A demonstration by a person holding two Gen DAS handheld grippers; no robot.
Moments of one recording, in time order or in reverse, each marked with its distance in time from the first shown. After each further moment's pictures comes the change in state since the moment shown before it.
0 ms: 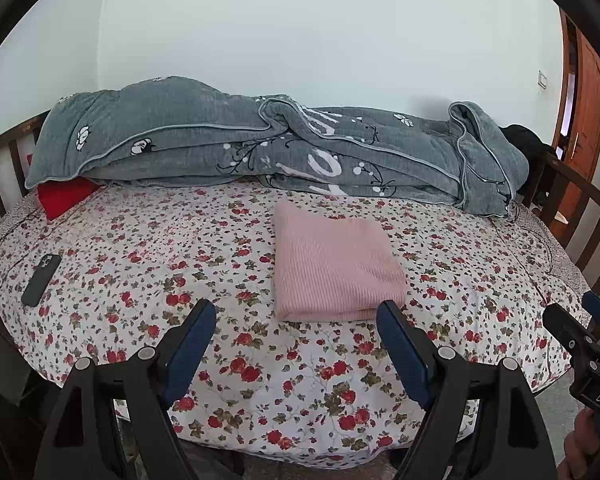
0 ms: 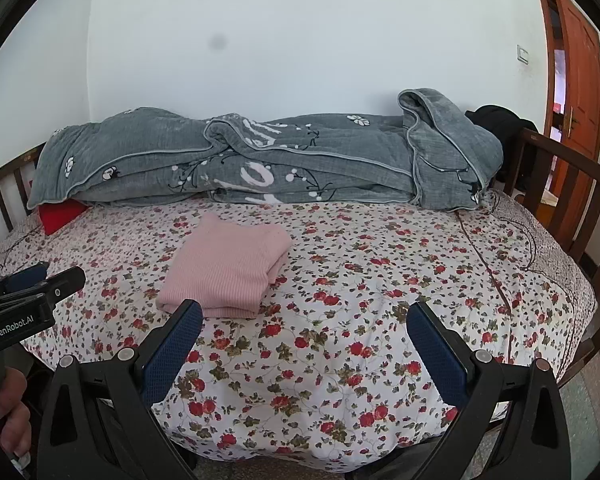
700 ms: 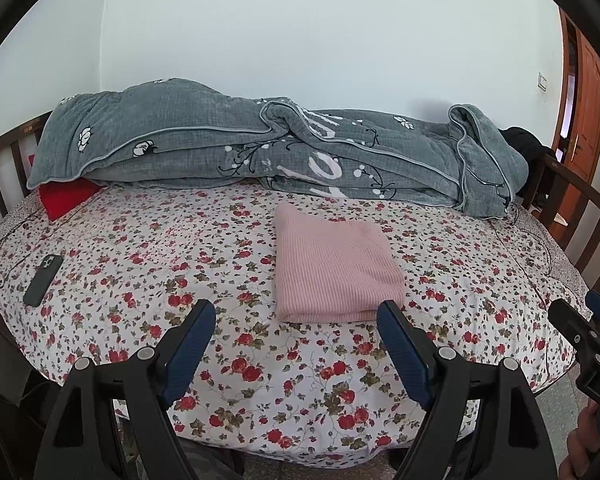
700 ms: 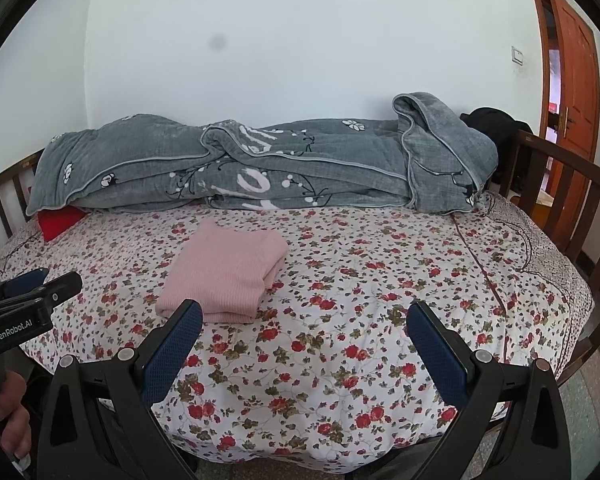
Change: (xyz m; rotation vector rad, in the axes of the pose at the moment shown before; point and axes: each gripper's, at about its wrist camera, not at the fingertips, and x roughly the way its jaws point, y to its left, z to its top) left arm -0.003 0.001 0.001 -0.001 -0.001 -0.003; right arm -0.008 -0.003 0.002 0.011 -0.017 -0.012
